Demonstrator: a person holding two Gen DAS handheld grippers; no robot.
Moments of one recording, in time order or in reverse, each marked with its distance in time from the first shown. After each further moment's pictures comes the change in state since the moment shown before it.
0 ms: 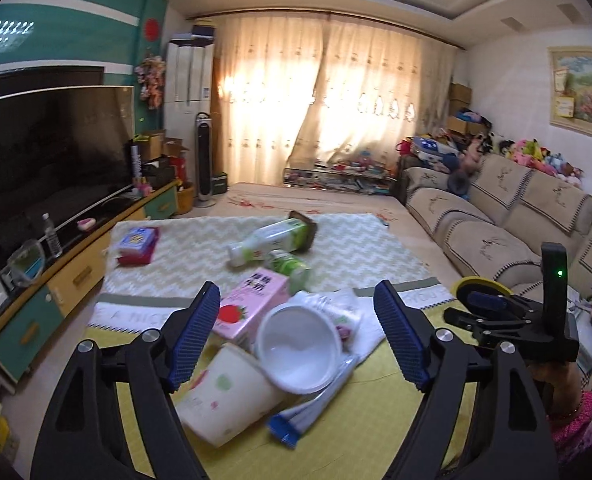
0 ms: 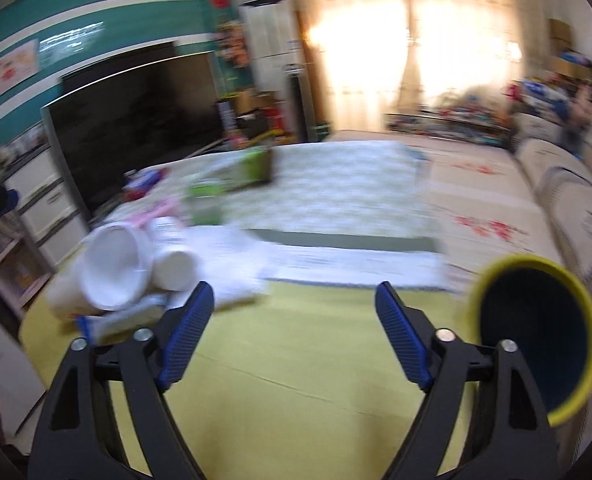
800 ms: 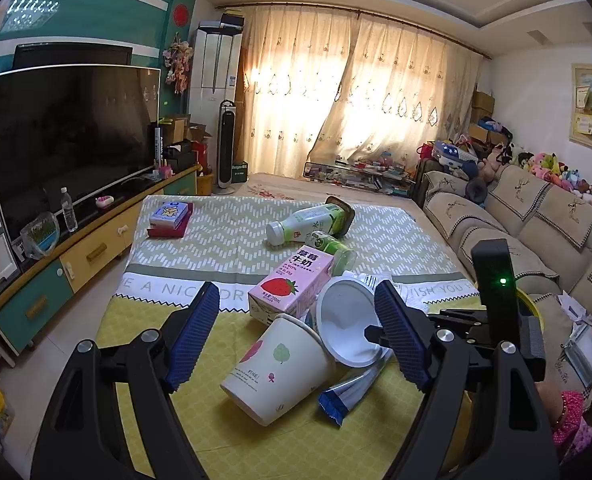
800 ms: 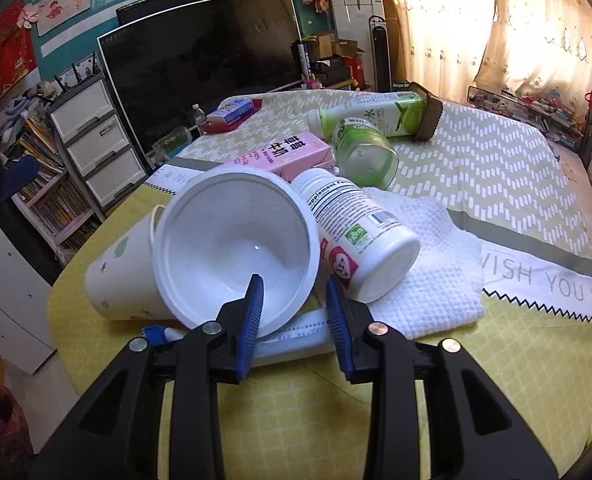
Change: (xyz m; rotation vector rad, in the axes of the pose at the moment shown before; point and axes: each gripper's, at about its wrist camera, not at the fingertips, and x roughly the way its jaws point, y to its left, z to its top) left arm -0.001 0.030 -0.019 -0.069 0.023 0.042; right arm 0.083 0.114 0.003 -0.124 0.206 0.154
